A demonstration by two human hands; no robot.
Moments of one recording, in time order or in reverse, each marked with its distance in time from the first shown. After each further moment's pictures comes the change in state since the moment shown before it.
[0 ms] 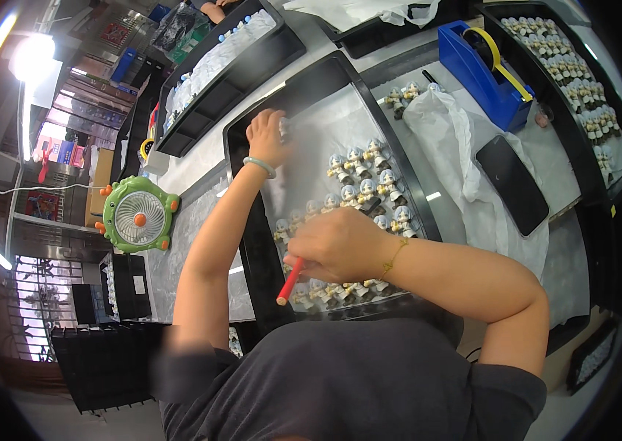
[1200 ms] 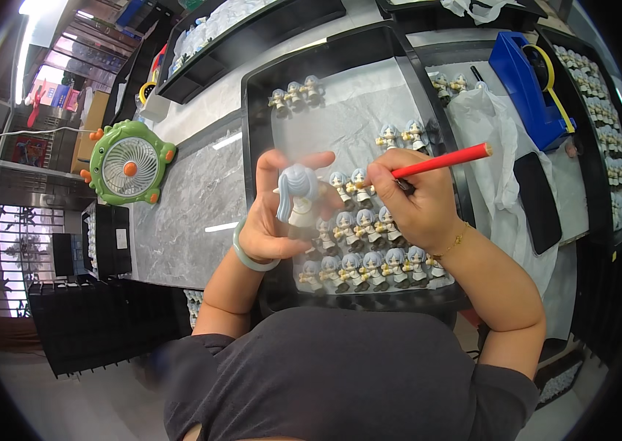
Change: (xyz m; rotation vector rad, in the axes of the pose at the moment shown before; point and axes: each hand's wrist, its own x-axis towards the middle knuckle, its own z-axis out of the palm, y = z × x) left_hand -0.118 0.093 -0.118 -2.012 -0.225 0.062; right_hand 0.004 0.015 -0.013 0.293 0.325 0.488
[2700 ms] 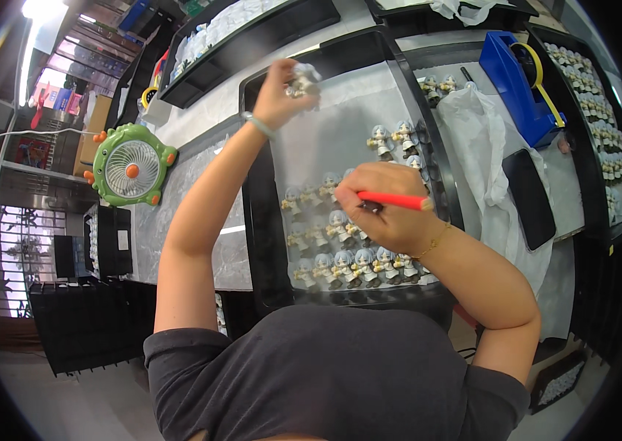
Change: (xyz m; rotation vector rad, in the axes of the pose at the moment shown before) left_hand 0.107 -0.014 -0.131 1.249 0.338 0.026; right_hand -0.002 -0.012 0.000 -0.148 -0.151 -0.193
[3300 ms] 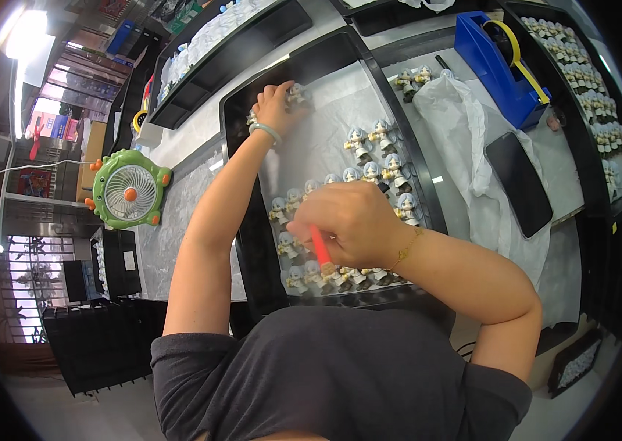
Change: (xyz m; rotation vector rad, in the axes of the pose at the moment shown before) left_hand 0.004 -0.047 0.041 0.728 -0.050 -0.115; right_hand -0.005 0.000 0.008 -0.001 0.018 -0.199
